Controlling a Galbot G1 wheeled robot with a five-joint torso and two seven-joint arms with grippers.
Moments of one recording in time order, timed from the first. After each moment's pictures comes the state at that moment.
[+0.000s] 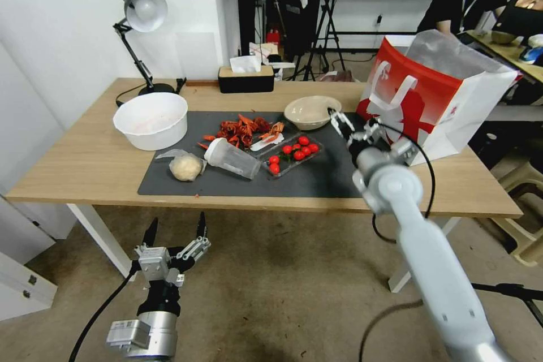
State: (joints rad) left arm 1.86 -1.61 -0.53 -2.23 -0.14 -0.20 0.02; right arm -0.72 1.27 0.31 1.70 1.43 -0.24 0.52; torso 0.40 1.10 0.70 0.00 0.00
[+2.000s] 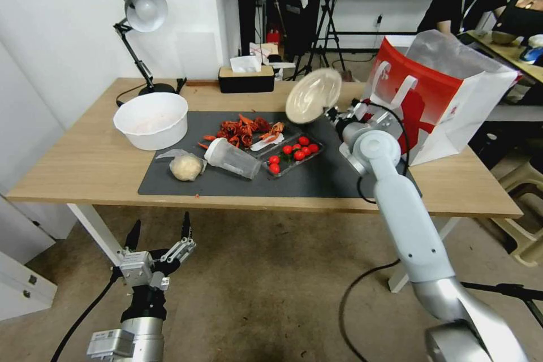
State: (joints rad) left arm 1.89 -1.61 -0.58 -2.24 -0.18 -0.25 0.02; right arm -0.54 1.39 0.32 1.41 1.46 -0.34 0.63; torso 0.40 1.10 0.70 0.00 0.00
